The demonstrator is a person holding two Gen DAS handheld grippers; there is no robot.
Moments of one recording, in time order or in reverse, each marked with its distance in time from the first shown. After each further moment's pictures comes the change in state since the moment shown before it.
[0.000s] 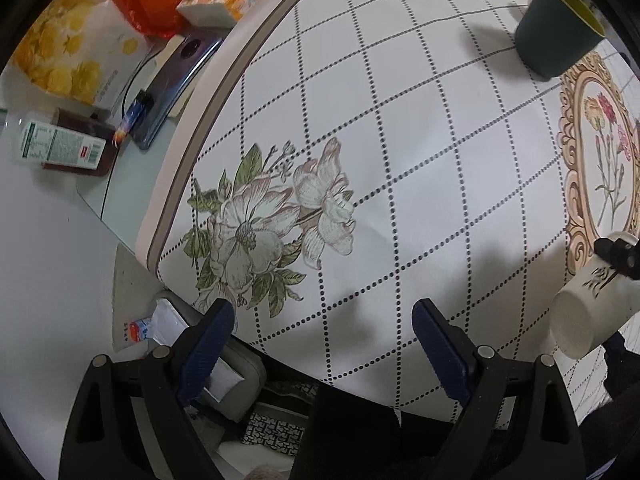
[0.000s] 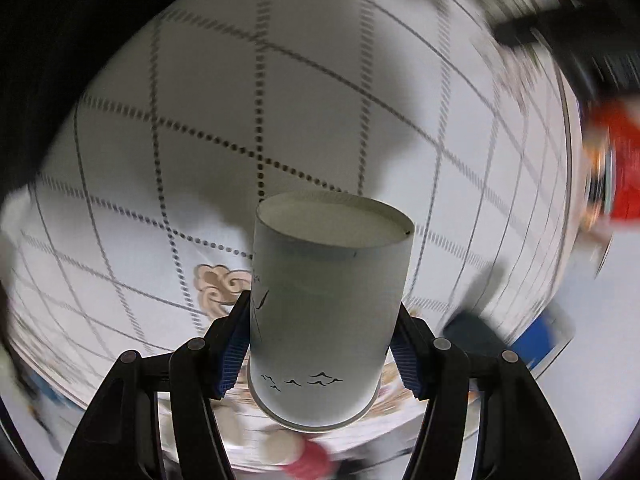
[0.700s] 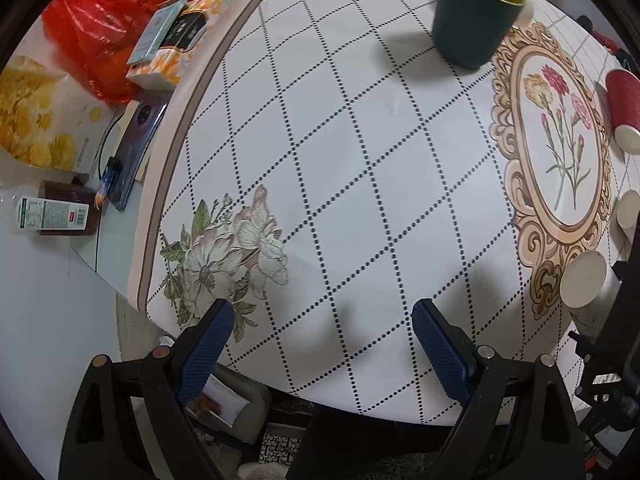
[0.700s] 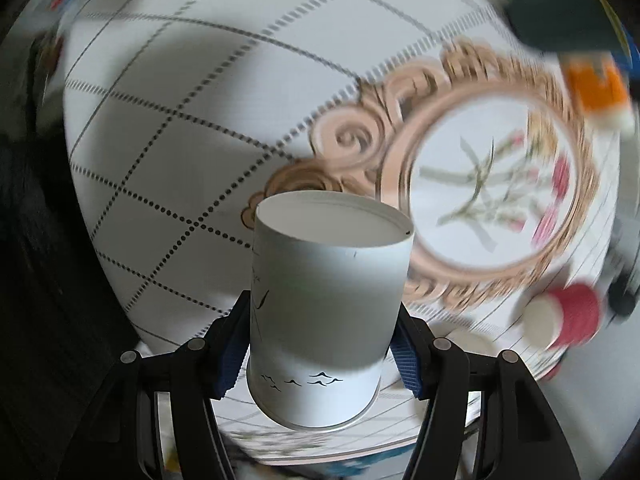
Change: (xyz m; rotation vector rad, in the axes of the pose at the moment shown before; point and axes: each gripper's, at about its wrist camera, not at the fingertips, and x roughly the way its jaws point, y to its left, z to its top) left arm -0.024 -0.053 0.007 0.152 -0.069 -0.011; right arm 0.050 -0.008 -0.099 0.980 0.111 0.569
